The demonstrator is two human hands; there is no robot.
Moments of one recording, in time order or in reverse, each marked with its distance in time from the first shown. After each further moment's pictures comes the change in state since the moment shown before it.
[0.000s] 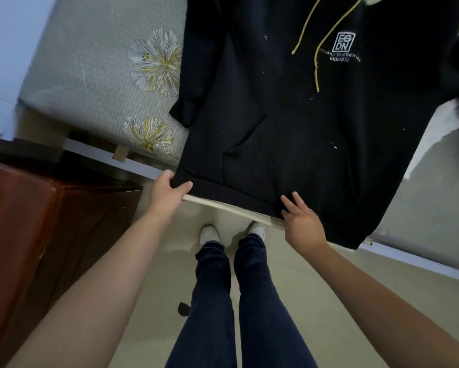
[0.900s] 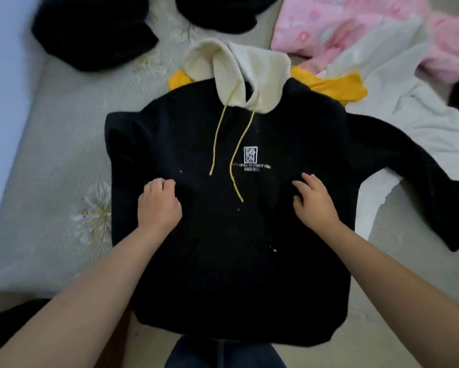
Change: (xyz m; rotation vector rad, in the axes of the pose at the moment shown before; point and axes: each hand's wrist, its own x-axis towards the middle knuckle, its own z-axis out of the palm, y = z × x) left_hand 0.086 0.235 0.120 1.151 0.138 0.638; right_hand 0.112 0.178 -0.176 0.528 0.408 0.294
